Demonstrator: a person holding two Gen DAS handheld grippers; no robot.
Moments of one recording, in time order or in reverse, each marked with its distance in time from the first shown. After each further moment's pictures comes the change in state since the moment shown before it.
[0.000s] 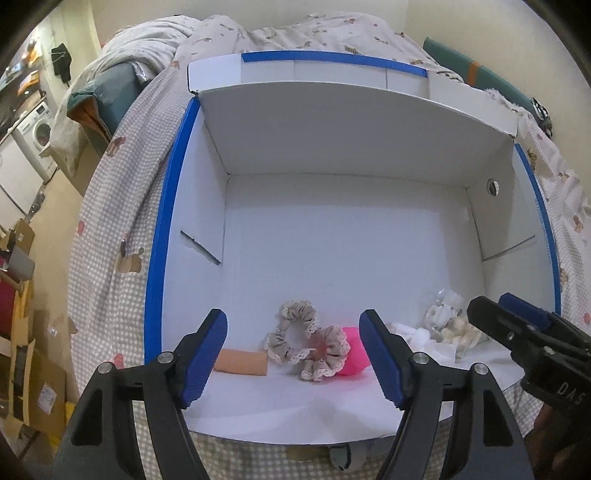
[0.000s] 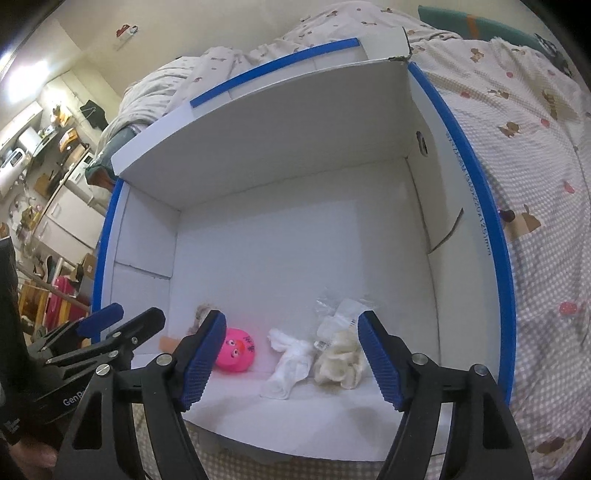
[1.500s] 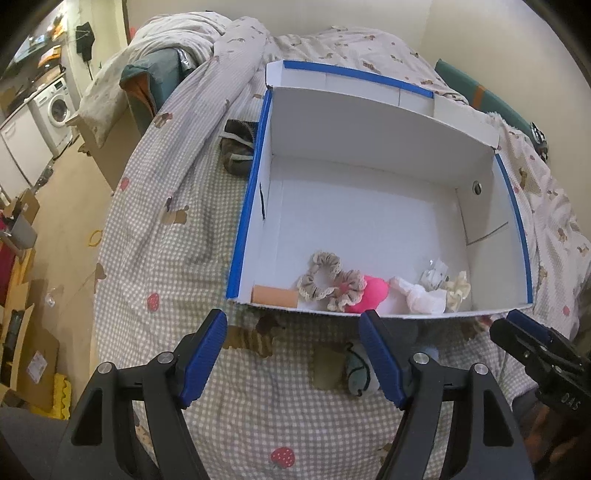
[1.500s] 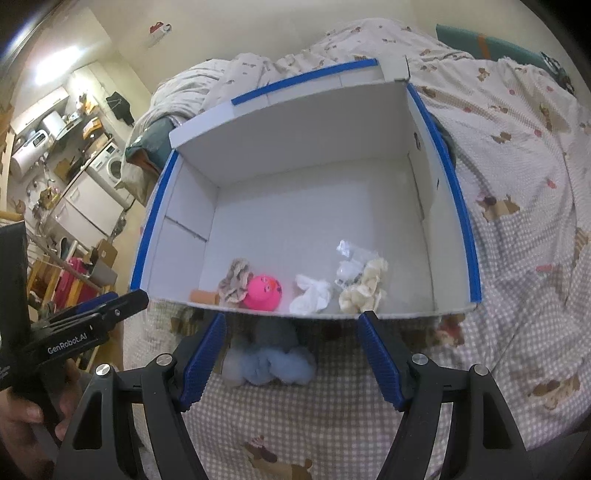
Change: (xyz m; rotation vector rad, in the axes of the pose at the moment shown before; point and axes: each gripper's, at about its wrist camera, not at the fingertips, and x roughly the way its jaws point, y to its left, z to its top) left arm -0.066 0.041 -0.060 -0.092 -0.024 -0.028; right arm -0.059 0.013 -0.063 -0.078 -0.038 0.045
